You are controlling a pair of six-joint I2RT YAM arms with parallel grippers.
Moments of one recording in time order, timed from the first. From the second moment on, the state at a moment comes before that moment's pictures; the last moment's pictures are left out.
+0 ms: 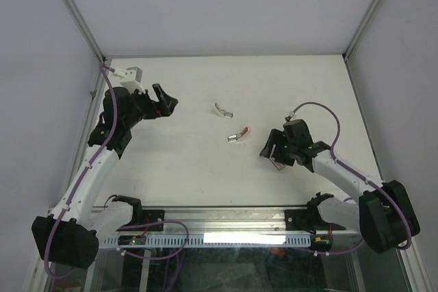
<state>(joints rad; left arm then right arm) -0.18 0.99 0.87 -0.20 0.23 -0.38 0.41 1.12 0.51 -0.35 -0.10 0.68</state>
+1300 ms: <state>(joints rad) -0.18 1.00 0.86 -0.20 0.21 -0.37 1.11 1.47 0.74 -0.21 0.00 0.60</state>
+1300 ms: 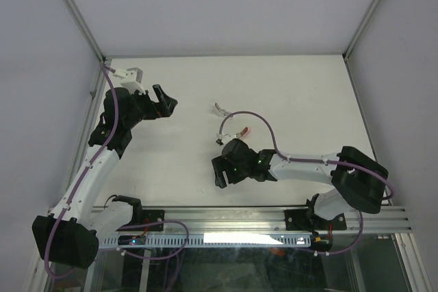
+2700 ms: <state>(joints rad) -0.61 1.24 0.86 -0.14 0.40 -0.15 0.57 1.12 0.60 -0.22 -0.17 0.52</state>
